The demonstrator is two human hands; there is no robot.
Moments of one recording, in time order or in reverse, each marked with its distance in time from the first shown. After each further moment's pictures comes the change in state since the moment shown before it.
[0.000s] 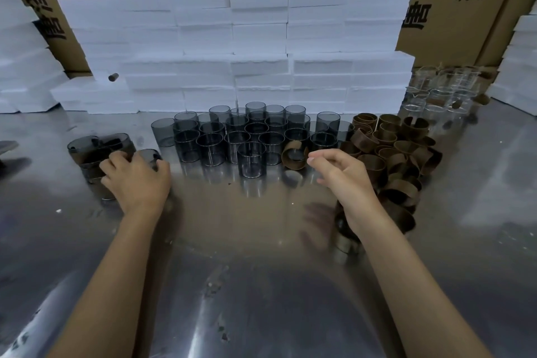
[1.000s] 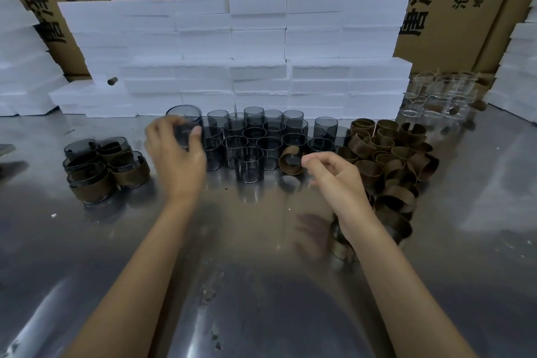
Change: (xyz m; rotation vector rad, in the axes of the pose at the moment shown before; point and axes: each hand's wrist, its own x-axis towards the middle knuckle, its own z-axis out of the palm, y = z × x) left_hand -0.023 0.072 0.000 -0.756 0.179 0.248; right_hand 0.001 0.001 0.006 0.018 -0.012 -0.070
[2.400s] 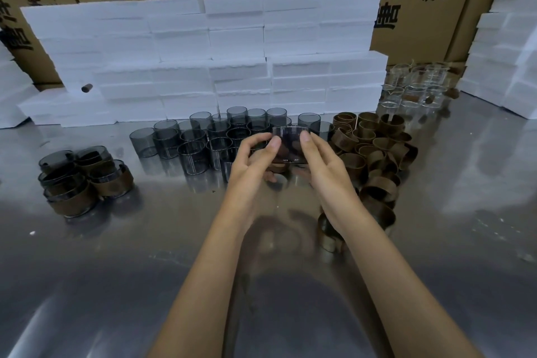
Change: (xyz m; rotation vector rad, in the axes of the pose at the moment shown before) left_hand -0.069 0.067 0.049 -0.827 -0.710 -0.566; right_hand 0.002 -0.002 -0.006 0.164 -0.081 -0.033
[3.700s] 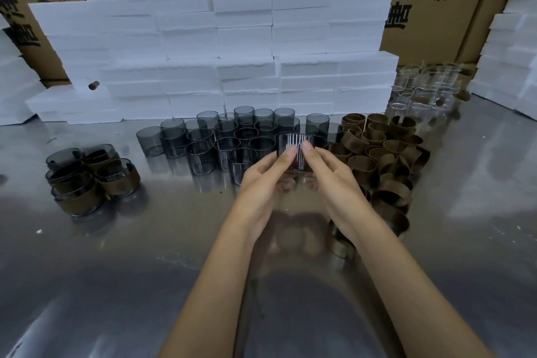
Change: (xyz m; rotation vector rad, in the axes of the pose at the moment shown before) left_hand -0.007 0.002 0.005 -0.123 -0.066 -0.115; right_hand -0.001 0.003 0.005 -0.041 -0.021 0.082
